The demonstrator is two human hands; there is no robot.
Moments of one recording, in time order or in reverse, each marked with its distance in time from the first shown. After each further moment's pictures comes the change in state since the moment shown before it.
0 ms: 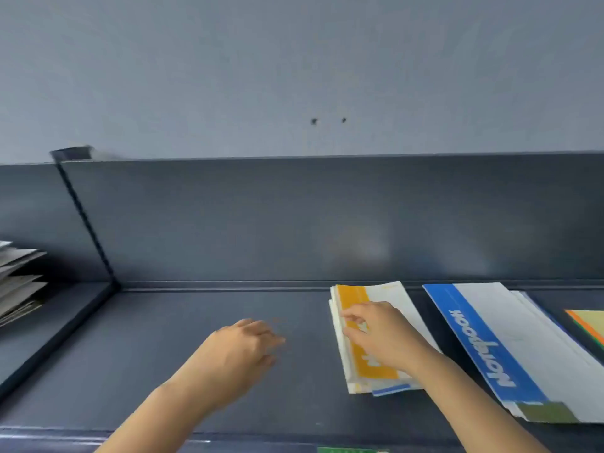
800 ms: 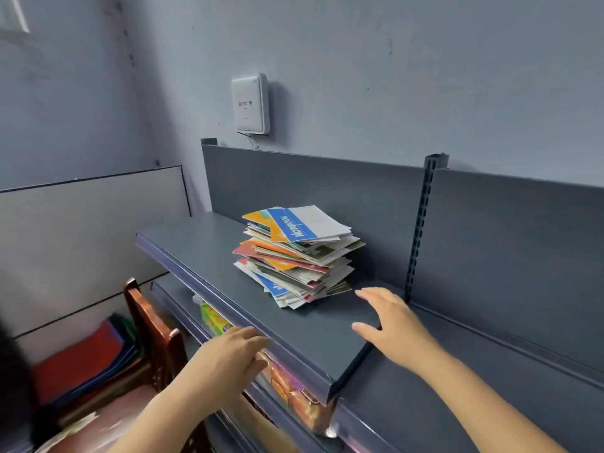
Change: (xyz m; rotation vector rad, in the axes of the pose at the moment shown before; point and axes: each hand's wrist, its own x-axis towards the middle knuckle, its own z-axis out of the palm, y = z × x) left_hand -0.344 -0.306 -0.046 -0.020 -0.042 -0.811; right_hand 0.145 -0.425 0.223 0.082 -0.203 -0.623
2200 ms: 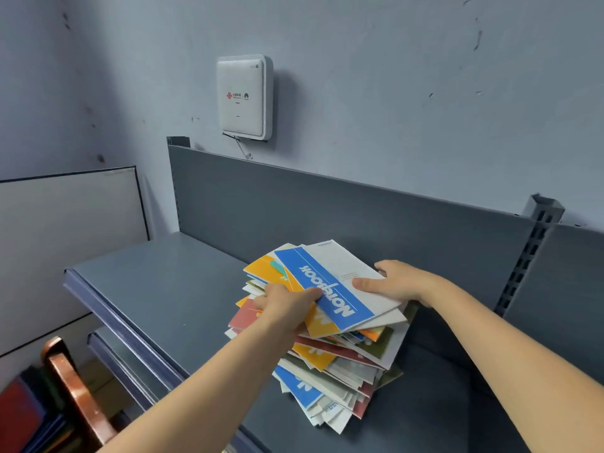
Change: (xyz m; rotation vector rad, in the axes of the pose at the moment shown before) left_hand 0.264 -0.090 -0.035 -1.442 -0.016 -0.802; right_hand 0.280 -0.012 -0.022 -0.065 -0.271 0.475
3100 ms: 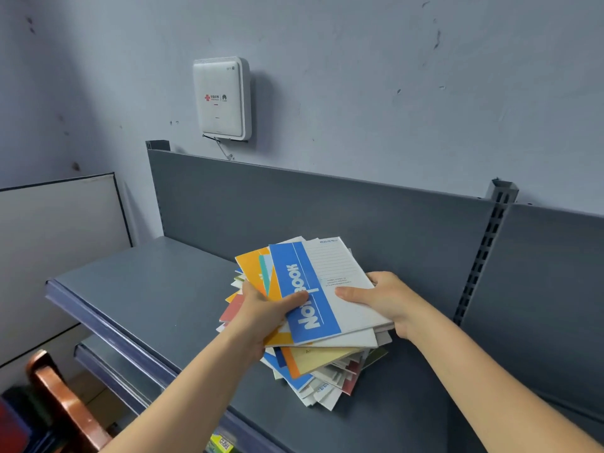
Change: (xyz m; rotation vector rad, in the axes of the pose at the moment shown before) left_hand -0.031 -0.017 -0.025 -0.032 -0.167 0.109; right_hand -0.064 0.002 0.046 0.905 0.098 -0.081
